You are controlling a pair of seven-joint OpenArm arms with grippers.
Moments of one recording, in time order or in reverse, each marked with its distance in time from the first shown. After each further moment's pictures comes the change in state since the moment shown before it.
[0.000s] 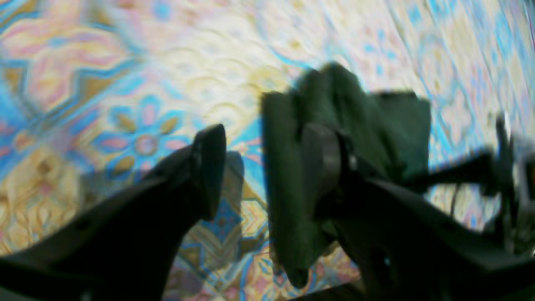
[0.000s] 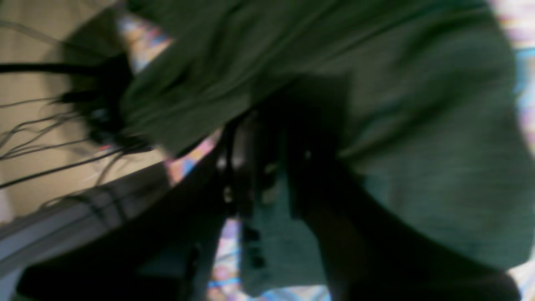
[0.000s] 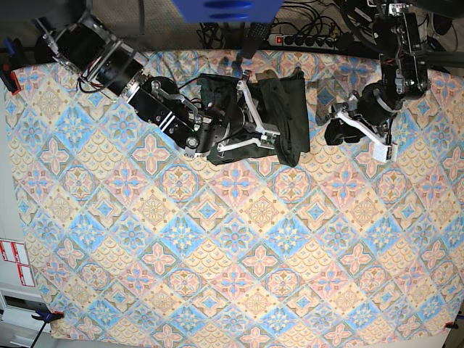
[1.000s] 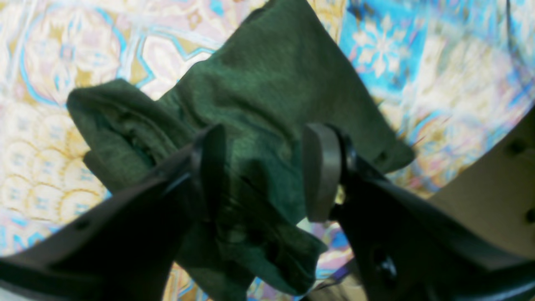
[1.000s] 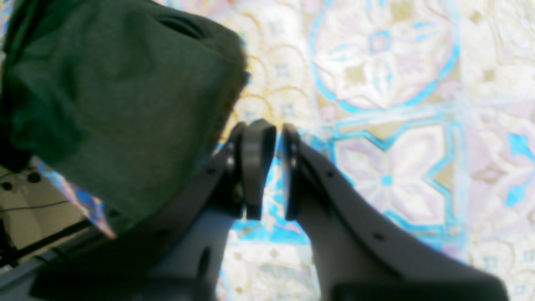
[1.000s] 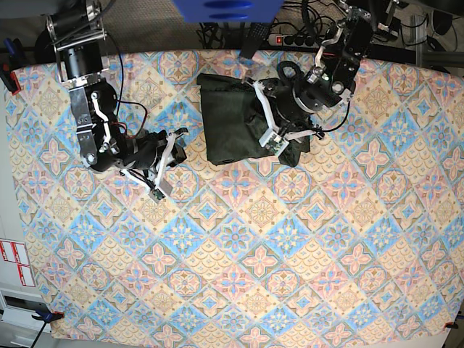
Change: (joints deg) left arm -6.5 -0.5 37.5 4.1 28.4 0.2 -0.3; right arm -11.0 3.8 43.7 0.0 0.0 0.2 0.1
